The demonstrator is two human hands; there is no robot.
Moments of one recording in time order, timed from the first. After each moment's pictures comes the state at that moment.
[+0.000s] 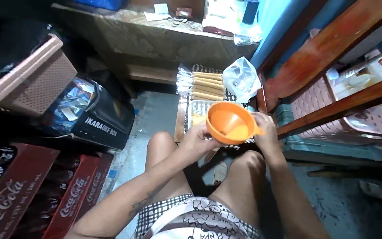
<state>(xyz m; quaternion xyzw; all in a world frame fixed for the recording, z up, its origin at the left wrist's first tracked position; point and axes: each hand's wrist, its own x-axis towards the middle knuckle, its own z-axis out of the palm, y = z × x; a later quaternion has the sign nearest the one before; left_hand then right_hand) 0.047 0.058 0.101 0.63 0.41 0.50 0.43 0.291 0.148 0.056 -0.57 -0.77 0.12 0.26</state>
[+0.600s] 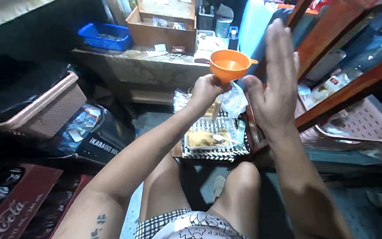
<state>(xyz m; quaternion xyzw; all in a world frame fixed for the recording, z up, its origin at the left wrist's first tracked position) 0.075 0.192 0.184 0.61 0.49 0.51 0.35 0.238 0.146 0.222 -0.36 -0.81 -0.13 0.45</state>
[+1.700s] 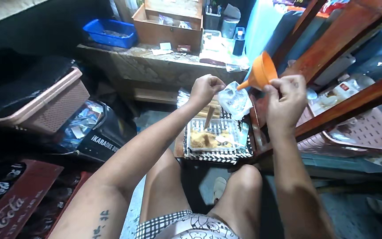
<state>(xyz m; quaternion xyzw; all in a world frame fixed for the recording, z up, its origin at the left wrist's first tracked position) 0.046 0.224 0.166 0.70 0.53 0.43 0.24 0.256 0.172 0.185 -0.48 -0.71 -0.08 0.51</state>
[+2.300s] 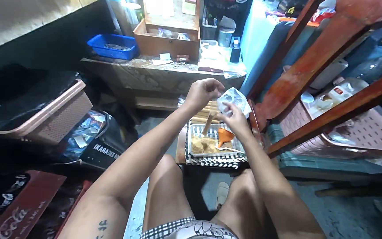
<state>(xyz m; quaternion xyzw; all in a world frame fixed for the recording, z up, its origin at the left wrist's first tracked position) 0.031 0.223 0.175 0.72 0.46 0.44 0.26 0.210 0.212 0.115 -0.51 -0.73 0.29 0.35</state>
